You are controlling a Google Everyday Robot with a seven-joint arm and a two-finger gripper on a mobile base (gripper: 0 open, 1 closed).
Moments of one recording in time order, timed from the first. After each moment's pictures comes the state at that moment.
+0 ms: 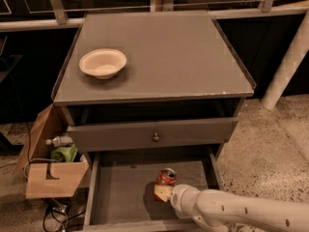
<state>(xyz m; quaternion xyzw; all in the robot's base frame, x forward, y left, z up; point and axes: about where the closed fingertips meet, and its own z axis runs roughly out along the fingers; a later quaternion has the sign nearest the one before) 0.473 -0.064 0.446 -0.02 0.92 0.24 0.32</state>
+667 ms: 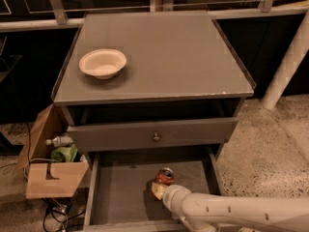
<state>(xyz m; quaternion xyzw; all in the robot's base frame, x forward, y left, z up) 0.488 -0.056 0.422 0.03 0.92 0.20 0.34</state>
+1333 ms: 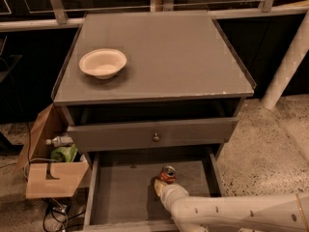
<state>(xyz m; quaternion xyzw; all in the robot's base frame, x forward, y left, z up) 0.509 -0.069 0.402 0.07 0.91 0.13 0.38</state>
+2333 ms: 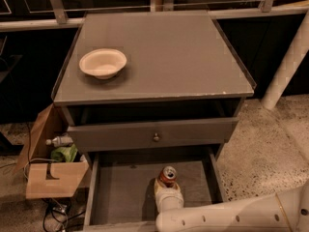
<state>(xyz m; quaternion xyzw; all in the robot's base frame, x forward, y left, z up) 0.505 -0.071 0.413 0.11 0.88 0.06 0.45</state>
